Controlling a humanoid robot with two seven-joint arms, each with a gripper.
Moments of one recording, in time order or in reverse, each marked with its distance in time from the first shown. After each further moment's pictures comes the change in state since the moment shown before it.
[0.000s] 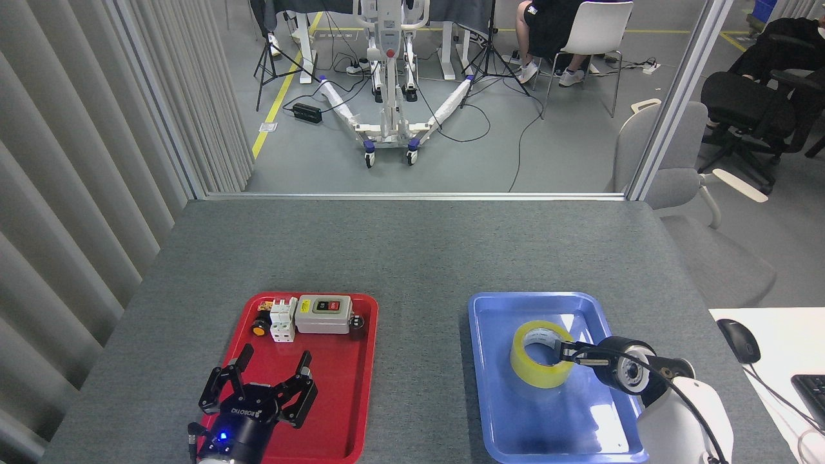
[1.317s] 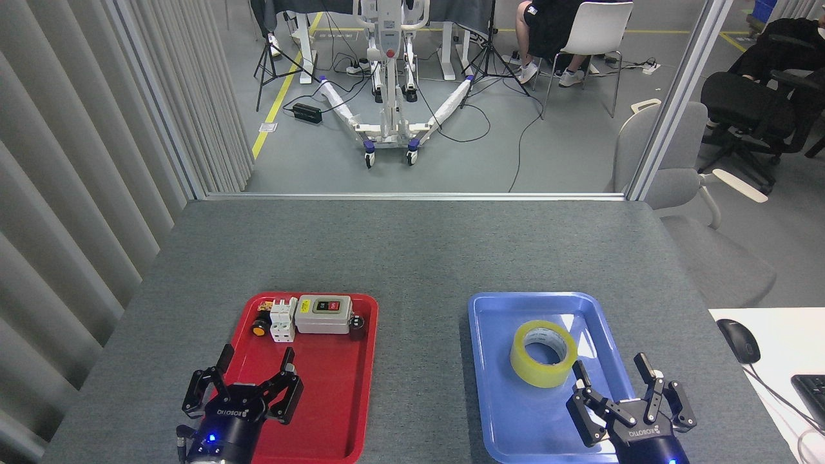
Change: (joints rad) left arm 0.011 0.006 0.011 -0.021 -0.012 0.079 0.018; right arm 0.572 0.033 0.002 -0.515 0.232 -0.086 -1.042
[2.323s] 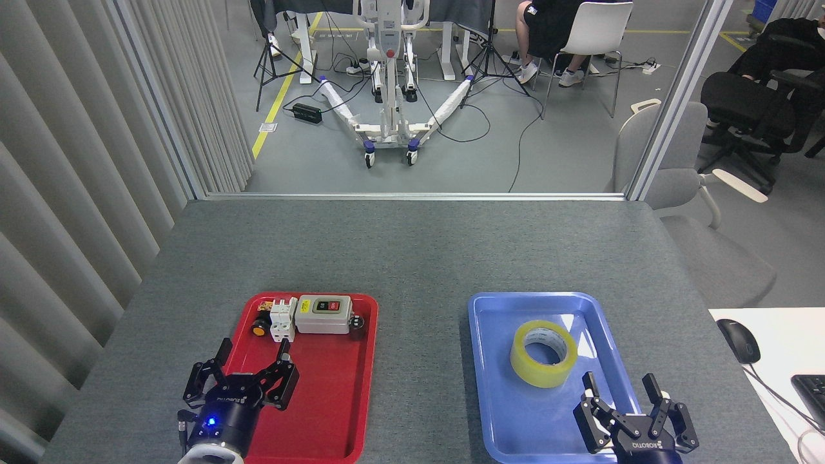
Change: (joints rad) left arm -0.083 0.004 0.030 0.132 0.026 -0.013 -0.002; right arm -0.013 0.070 -0.076 0.087 -0.007 0.004 -0.006
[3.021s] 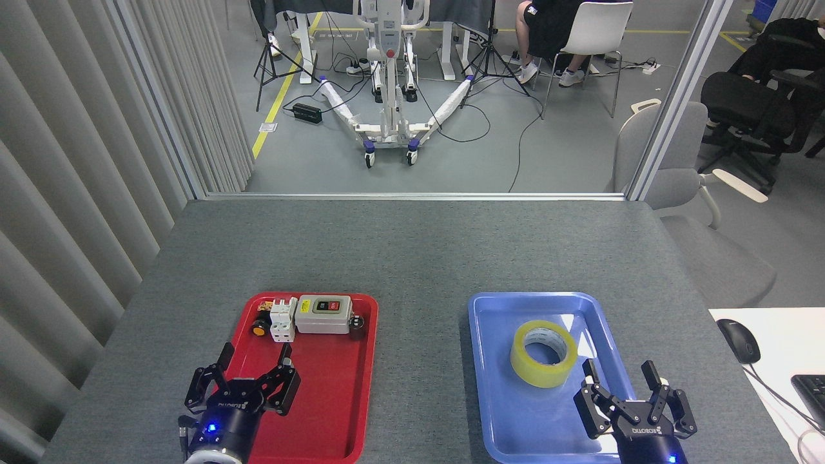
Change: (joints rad) left arm 0.024 -0.003 -0.002 -0.012 0.015 -0.017 0.007; right arm -0.043 -0.014 0.000 0.034 -0.021 -0.008 0.006
